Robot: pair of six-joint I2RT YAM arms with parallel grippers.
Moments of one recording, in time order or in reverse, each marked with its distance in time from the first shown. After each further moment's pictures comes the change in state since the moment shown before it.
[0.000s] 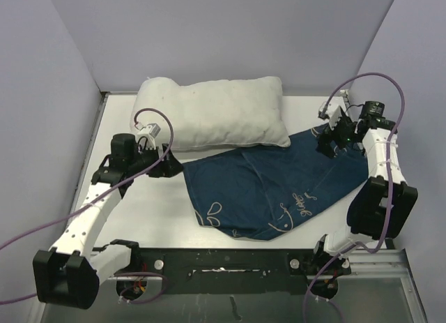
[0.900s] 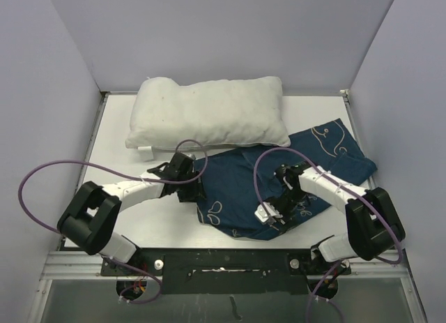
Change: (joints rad) left arm -0.431 0.443 -0.096 0.108 -0.359 -0.459; right arm 0.752 -0.231 -0.592 -0.476 -0.121 -0.915
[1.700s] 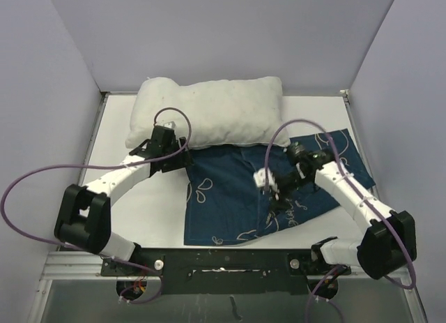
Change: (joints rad) left arm 0.208 0.064 0.271 -0.035 -0.135 0.141; right arm 0.023 -0.165 0.140 0.027 -0.124 0.423
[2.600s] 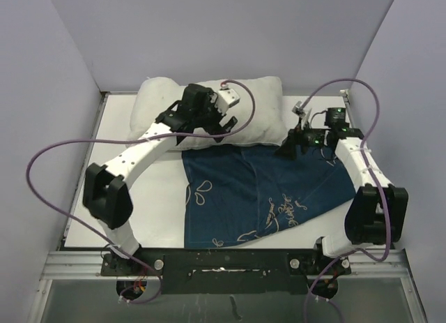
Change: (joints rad) left arm -0.195 0.159 0.550 -0.068 0.146 0.862; right arm -0.464 0.280 0.237 0.552 -0.169 0.952
